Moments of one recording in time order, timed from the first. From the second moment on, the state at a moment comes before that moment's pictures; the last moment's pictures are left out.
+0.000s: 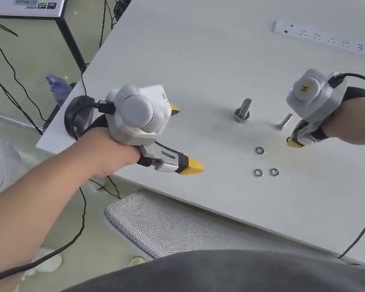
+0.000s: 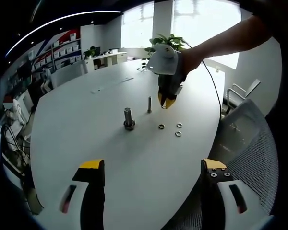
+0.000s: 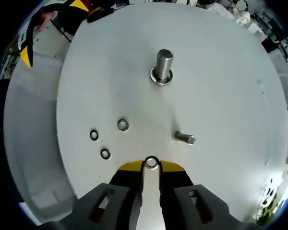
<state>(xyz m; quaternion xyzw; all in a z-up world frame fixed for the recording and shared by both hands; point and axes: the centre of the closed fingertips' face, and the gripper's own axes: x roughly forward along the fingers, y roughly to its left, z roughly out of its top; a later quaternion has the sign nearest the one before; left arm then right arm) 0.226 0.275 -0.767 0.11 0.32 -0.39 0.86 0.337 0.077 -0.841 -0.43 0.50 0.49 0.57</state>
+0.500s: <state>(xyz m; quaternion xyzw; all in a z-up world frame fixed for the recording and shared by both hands) 0.225 0.271 -0.772 0.11 0.33 -0.39 0.86 0.357 0.065 -0.824 -0.41 0.50 0.48 0.60</state>
